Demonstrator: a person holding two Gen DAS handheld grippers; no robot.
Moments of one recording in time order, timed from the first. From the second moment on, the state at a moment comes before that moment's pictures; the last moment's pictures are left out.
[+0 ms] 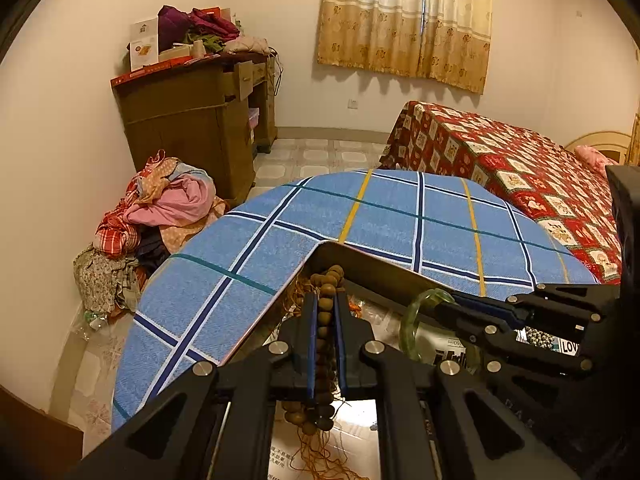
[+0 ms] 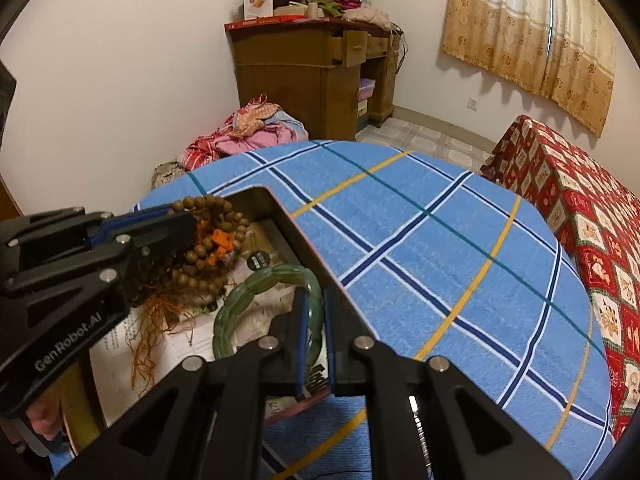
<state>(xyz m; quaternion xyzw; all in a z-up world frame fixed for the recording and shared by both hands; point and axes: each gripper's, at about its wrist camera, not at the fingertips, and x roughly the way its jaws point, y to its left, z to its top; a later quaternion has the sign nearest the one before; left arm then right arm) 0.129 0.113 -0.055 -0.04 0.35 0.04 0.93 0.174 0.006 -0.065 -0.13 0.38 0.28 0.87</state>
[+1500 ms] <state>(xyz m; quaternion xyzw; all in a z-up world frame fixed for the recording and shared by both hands) 0.105 0.107 -0.046 -0.04 0.34 0.08 0.94 0.145 -0.019 -0.048 -0.10 0.35 0.27 0.89</state>
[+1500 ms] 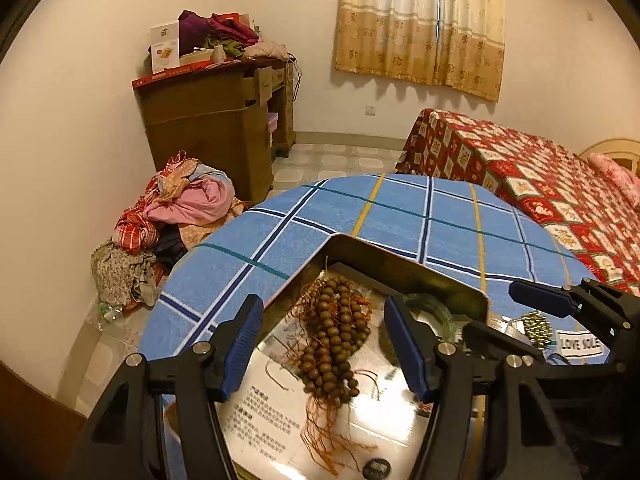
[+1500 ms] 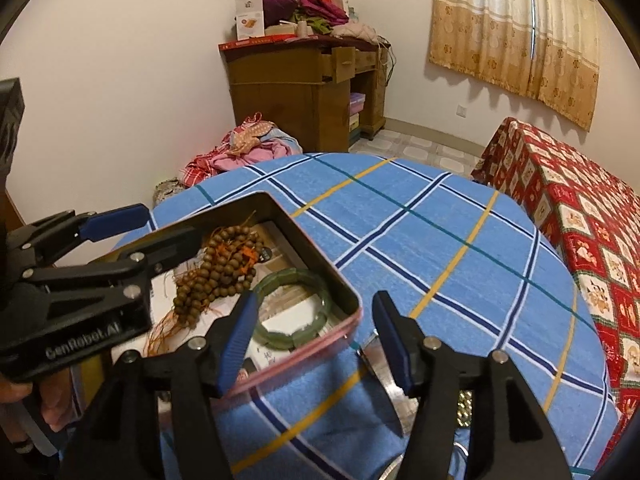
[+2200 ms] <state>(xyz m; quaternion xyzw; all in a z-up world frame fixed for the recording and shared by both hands) 0.055 -0.009 -0.056 -0.01 0.34 -0.02 0.94 0.082 -0.200 -0.081 -0.01 0.40 0.13 0.91</state>
